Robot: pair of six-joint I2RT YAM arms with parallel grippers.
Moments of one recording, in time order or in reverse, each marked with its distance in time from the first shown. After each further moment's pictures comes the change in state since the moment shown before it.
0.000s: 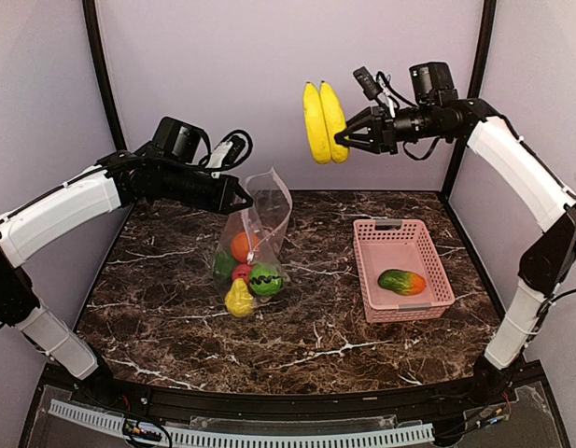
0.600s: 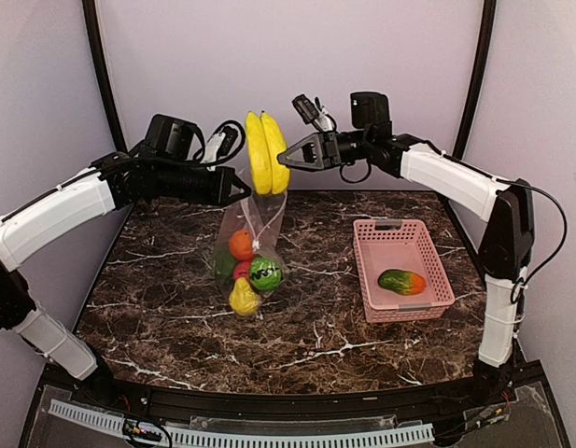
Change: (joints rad) left arm 0.000 -0.029 -0.023 0.084 -0.042 -0.057; right arm 0.154 0.257 -0.058 0.637 -0.304 0.721
